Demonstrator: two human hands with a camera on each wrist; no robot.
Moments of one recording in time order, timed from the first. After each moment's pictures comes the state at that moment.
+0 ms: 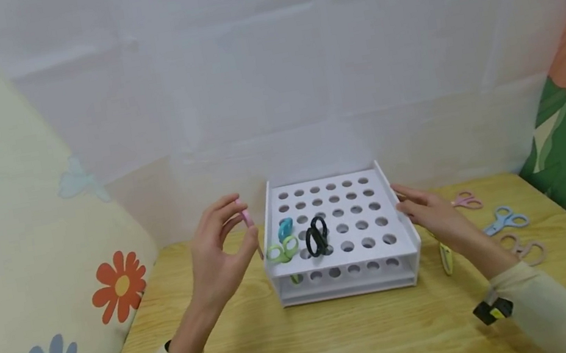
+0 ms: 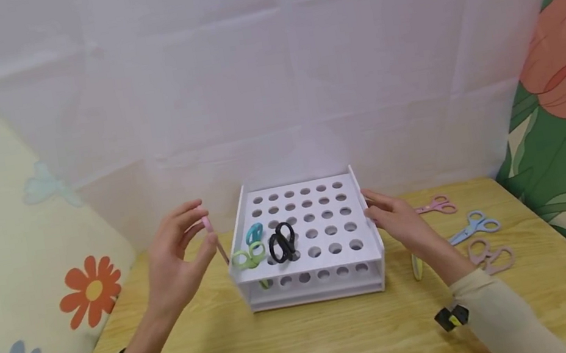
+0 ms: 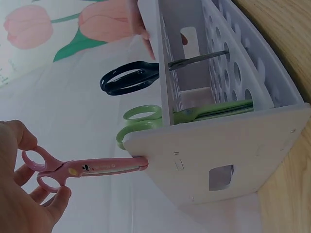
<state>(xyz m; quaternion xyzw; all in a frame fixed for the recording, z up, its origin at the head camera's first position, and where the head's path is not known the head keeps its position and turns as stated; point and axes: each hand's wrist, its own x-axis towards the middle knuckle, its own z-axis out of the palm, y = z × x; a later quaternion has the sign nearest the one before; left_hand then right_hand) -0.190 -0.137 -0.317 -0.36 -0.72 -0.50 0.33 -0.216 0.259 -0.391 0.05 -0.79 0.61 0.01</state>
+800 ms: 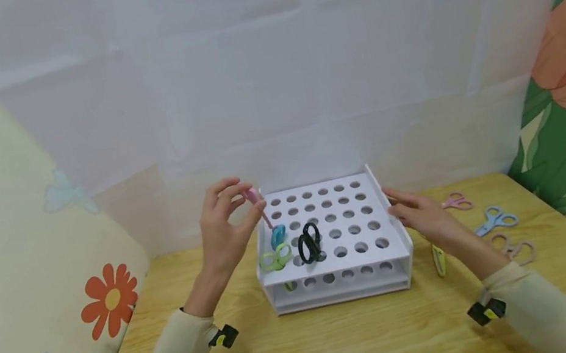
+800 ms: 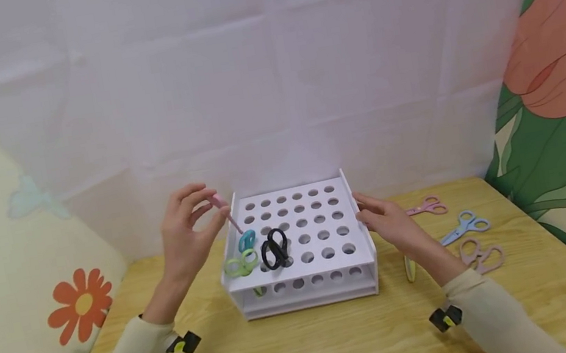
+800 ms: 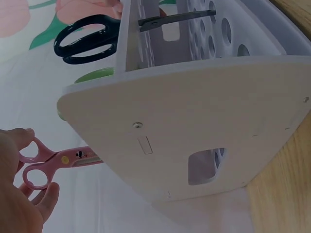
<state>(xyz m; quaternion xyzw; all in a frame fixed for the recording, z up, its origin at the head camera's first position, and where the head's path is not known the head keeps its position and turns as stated) -0.271 -0.115 -0.330 -0.37 -0.70 -0.47 0.38 -0.217 0.262 -0.393 0.05 -0.79 0.61 0.01</state>
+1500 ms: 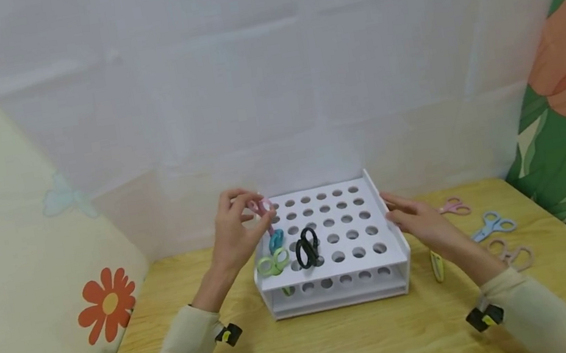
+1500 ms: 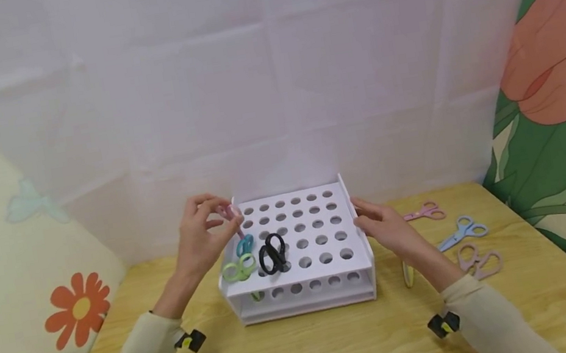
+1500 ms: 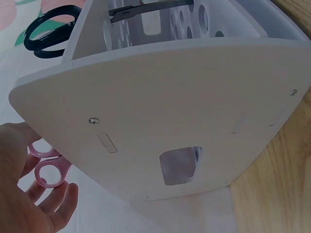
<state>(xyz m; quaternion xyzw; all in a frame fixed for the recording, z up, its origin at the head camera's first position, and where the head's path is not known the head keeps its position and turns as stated) -0.301 -0.113 -0.359 -0.32 -0.80 -0.42 0.29 -0.215 0.263 -0.395 0.07 -0.79 0.60 0.01</state>
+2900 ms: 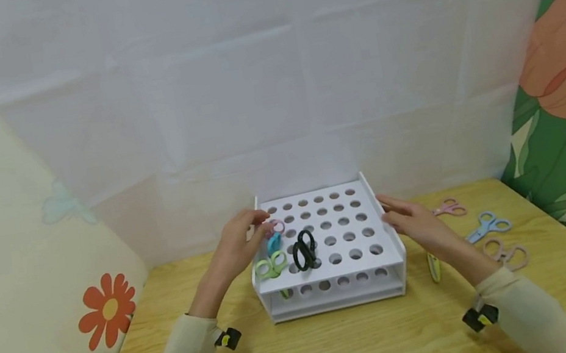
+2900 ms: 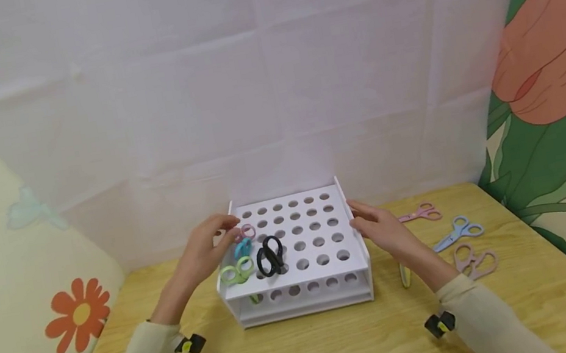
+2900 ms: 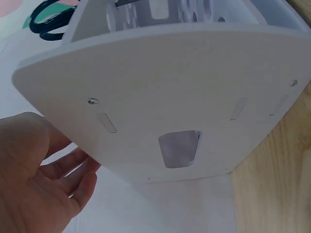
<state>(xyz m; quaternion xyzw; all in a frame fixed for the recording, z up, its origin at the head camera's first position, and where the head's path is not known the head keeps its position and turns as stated) -0.307 -0.122 -0.368 -0.35 -0.87 -0.31 0.16 -0.217 0.261 -0.397 0.05 -0.79 0.61 0.01</state>
